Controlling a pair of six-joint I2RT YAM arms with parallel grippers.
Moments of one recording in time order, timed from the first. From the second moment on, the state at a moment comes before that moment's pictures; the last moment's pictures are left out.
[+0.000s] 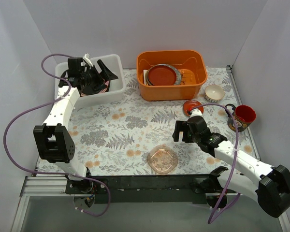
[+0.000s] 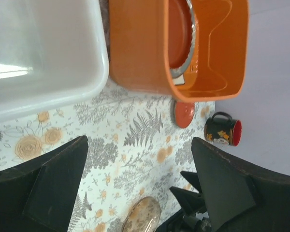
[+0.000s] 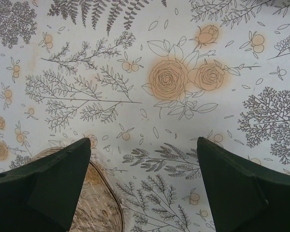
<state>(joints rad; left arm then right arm) -0.03 1.64 1.53 -0.47 0.53 -0.66 0.62 1.00 0.51 -0.27 0.14 0.50</state>
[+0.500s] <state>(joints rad) -0.34 1.50 1.18 -0.40 0.53 -0.66 0.61 1.00 0.49 -0.29 0.05 0.49</state>
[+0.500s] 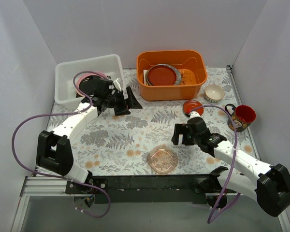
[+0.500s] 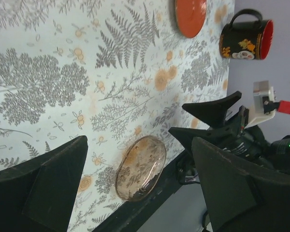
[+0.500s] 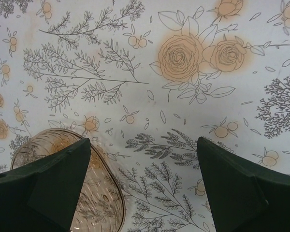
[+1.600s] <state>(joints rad) -0.81 1.51 0.72 -0.13 0.44 -0.91 0.55 1.11 0.47 -0.33 -0.38 0.40</state>
